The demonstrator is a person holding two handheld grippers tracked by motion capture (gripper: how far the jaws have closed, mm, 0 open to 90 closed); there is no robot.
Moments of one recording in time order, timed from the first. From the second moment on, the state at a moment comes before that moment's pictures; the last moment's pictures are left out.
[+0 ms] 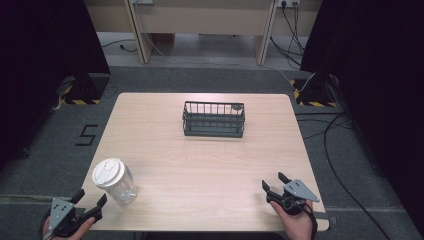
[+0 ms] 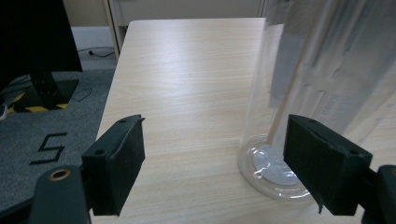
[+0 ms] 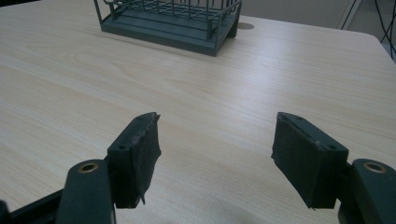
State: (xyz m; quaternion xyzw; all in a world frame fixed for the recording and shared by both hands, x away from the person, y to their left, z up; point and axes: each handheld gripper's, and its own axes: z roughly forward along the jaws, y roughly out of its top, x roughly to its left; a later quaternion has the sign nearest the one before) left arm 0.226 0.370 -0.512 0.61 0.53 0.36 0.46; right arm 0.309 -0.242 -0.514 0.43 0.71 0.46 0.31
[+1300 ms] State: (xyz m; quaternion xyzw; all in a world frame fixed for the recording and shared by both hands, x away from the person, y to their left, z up) left arm 0.245 0.329 -0.503 0.65 0.46 0.33 0.50; right arm 0.311 -0.242 -0.514 0.44 0.71 0.46 0.31
